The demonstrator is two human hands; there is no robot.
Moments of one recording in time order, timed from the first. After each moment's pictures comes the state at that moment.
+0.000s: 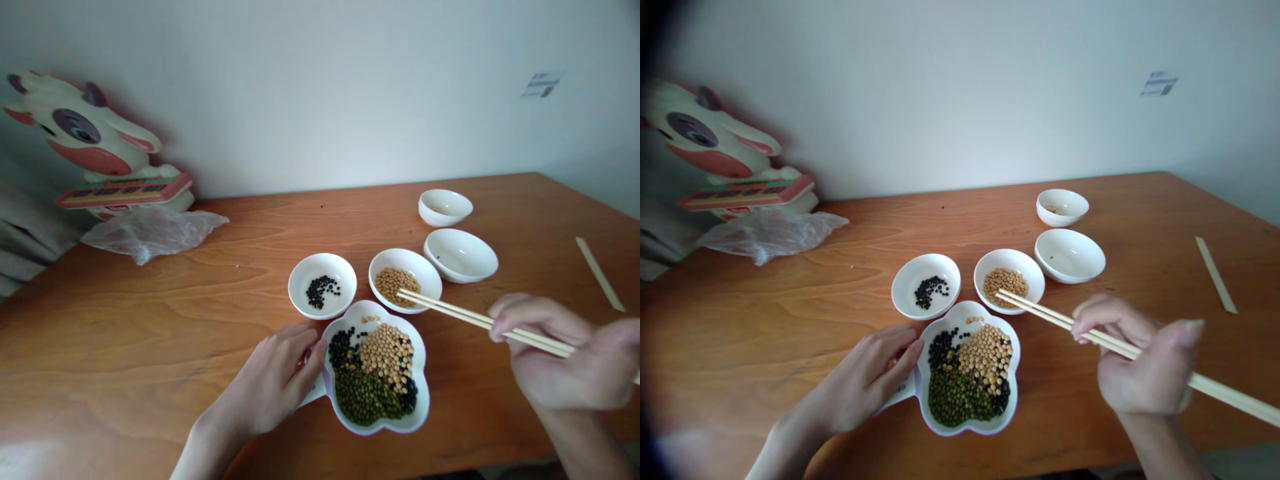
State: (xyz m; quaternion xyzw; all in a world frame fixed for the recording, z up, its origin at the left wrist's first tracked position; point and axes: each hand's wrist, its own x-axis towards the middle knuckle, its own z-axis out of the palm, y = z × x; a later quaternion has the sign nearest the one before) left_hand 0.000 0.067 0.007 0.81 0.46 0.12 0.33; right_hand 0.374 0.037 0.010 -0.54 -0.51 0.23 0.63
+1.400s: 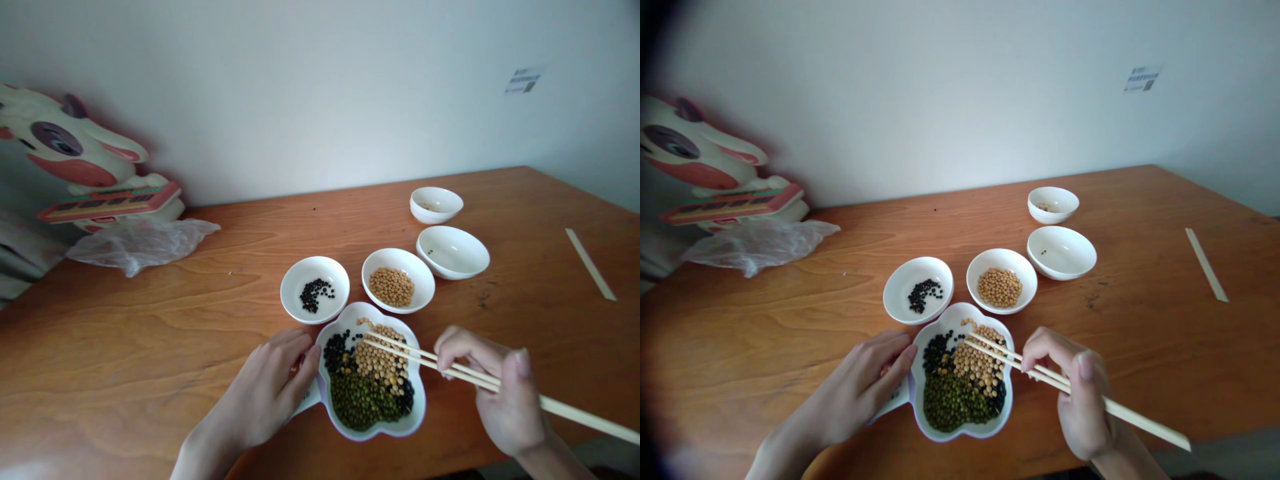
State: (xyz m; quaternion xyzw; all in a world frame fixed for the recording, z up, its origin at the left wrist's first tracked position) left_hand -0.001 0.068 0.005 0.81 0.46 0.12 0.35; right_hand 0.321 0.008 -0.010 -0.49 -0.58 0.32 0.57
